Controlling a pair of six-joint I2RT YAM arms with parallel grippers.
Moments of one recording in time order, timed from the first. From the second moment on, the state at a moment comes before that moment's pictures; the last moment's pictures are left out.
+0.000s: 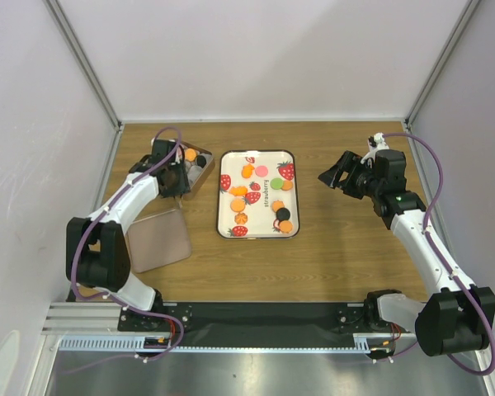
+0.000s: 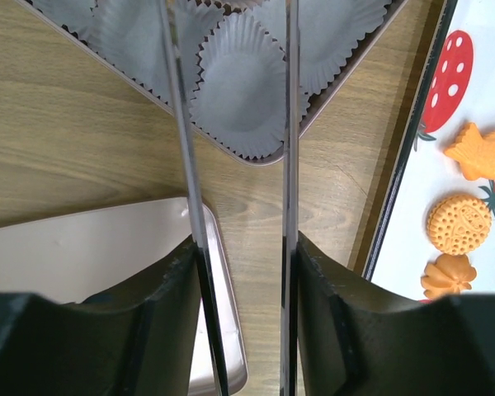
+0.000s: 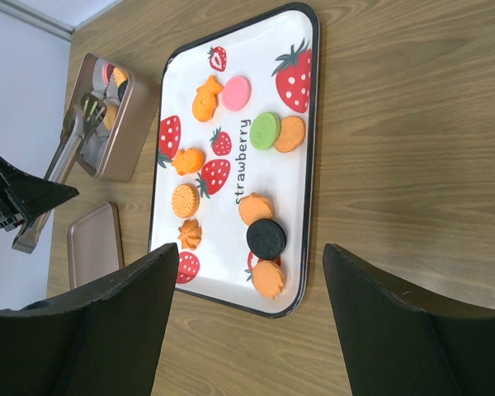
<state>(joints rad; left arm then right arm) -0.16 1.55 1.14 -0.57 -0.12 -0.34 0.12 1.14 0.91 -0.27 -0.35 0.54</state>
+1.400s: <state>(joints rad) -0.72 1.83 1.53 -0.72 -0.19 -0.34 0.12 1.14 0.91 -0.27 -0.35 0.54</state>
